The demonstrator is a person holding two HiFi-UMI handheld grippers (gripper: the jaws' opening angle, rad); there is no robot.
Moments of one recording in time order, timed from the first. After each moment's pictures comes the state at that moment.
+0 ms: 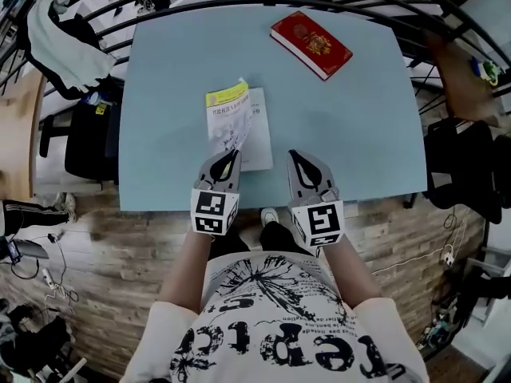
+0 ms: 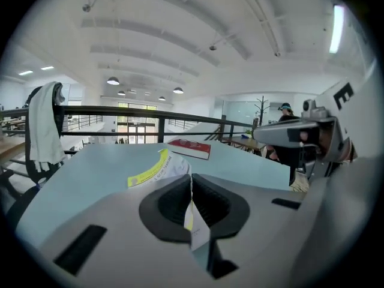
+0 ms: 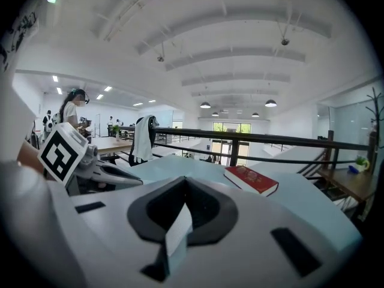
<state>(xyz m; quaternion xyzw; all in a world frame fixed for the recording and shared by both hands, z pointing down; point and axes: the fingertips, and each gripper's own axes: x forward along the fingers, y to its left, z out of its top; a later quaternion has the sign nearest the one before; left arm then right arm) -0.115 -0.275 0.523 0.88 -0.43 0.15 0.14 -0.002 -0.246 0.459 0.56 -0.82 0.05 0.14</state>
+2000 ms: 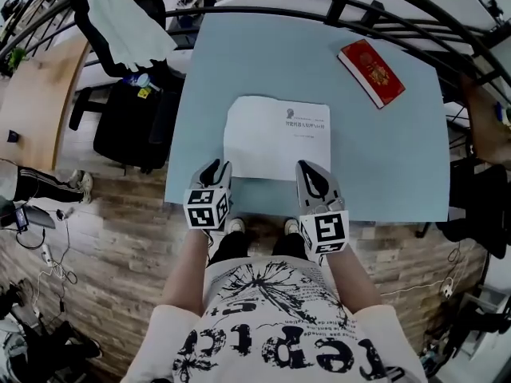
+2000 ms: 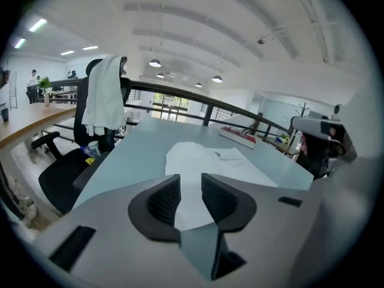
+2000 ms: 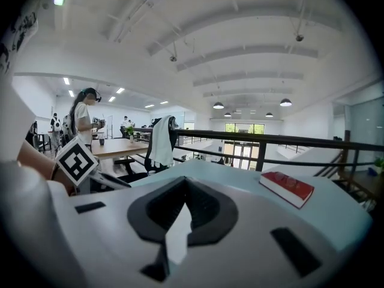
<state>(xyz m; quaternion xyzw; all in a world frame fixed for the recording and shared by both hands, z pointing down) -0.359 -0.280 0.583 0.78 -0.55 0.17 0.27 -0.176 -0.264 0.464 0.51 -0.85 0.05 0.14</state>
